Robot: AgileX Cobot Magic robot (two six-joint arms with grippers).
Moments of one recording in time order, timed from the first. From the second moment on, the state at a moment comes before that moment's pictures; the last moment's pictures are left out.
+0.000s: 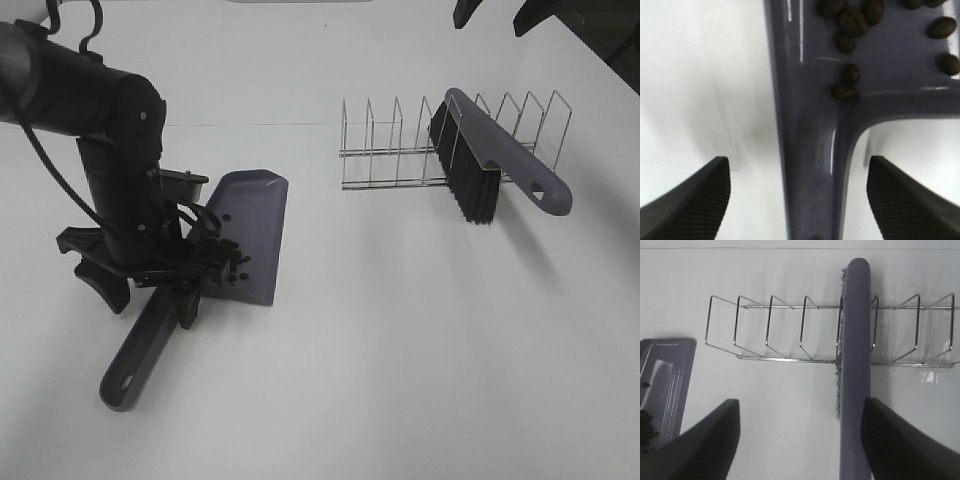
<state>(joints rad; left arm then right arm) -0.48 2.12 -1.34 -0.03 0.98 -0.20 0.11 2.11 -2.11 0.14 1.22 0.09</state>
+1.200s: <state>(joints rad) 0.07 1.34 -1.33 0.00 1.19 0.01 0.11 1.28 -1.10 0.12 1.22 0.06</state>
